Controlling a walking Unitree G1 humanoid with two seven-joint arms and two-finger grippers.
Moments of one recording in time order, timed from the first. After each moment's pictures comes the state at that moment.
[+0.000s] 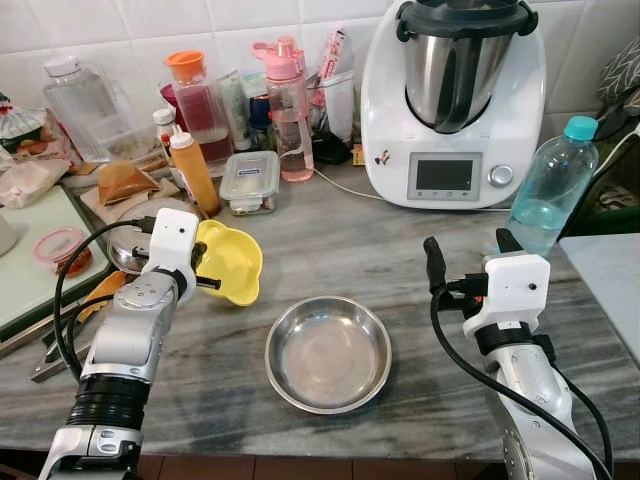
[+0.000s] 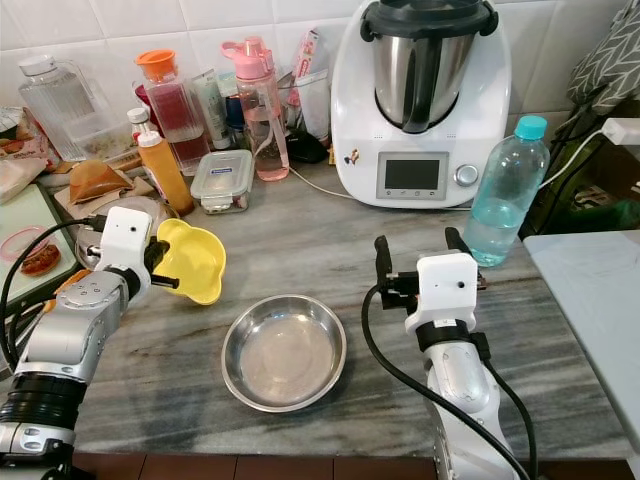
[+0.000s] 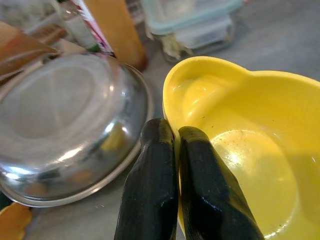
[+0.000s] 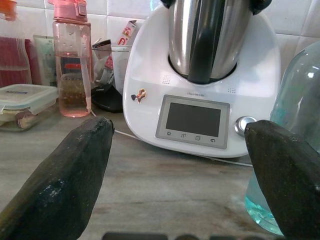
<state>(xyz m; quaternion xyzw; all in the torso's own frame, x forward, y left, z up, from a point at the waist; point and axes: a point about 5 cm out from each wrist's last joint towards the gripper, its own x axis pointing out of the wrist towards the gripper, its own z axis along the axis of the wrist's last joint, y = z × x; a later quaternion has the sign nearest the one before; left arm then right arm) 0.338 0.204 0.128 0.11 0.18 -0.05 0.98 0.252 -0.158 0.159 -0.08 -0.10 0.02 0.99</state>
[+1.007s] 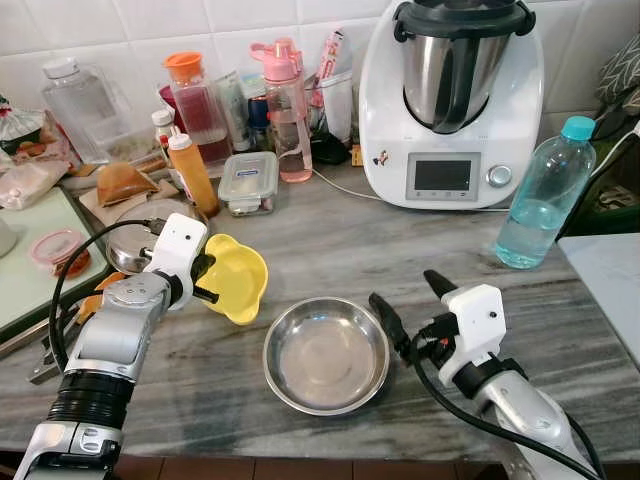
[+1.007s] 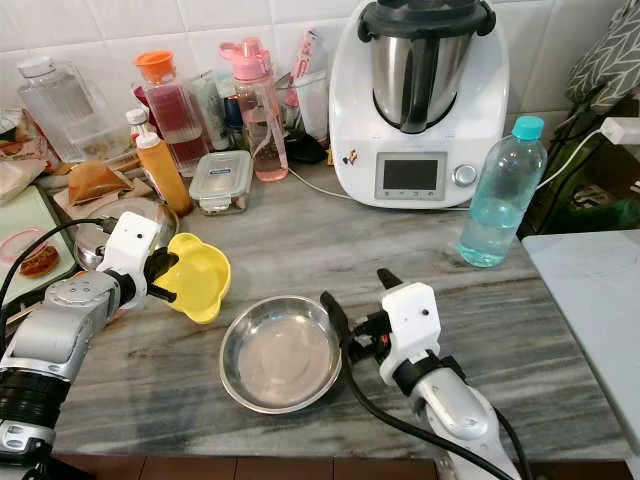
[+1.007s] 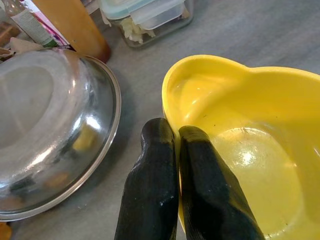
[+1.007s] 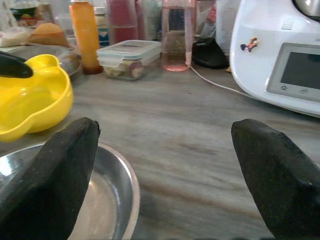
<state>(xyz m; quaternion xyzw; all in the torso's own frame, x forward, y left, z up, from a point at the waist) 0.334 0.207 0.127 0.14 0.21 -0.13 0.96 0.225 -0.135 0.134 -0.03 0.01 0.25 0.97</state>
